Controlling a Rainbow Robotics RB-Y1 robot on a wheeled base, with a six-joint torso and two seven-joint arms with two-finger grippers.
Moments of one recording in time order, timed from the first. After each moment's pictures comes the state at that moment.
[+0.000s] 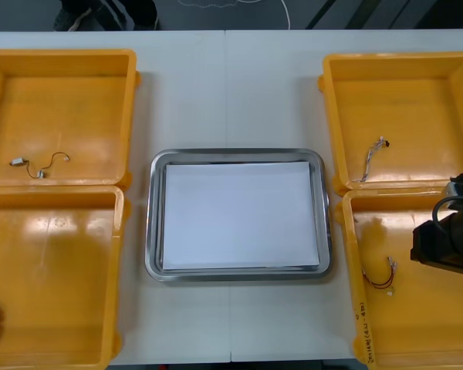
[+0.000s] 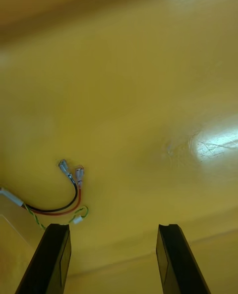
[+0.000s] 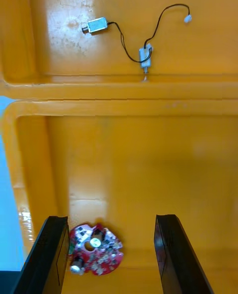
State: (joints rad) right arm -0.09 -0.67 -0.04 -2.17 -0.66 1.89 0.94; left arm -0.13 0.83 0.48 -2.13 0.88 1.91 -1.45
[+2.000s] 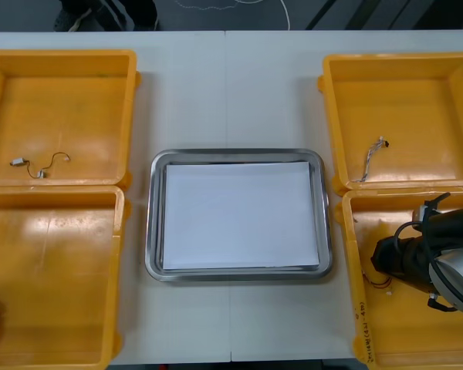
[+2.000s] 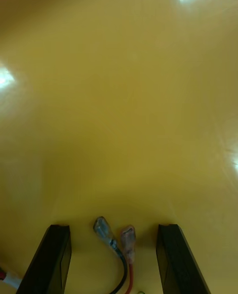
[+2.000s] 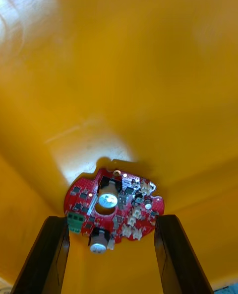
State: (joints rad) right arm 0.07 -0.62 0.17 -2.09 -0.43 1.42 0.74; left arm 0.17 0.69 0.46 -1.98 0.85 1.76 -2.10
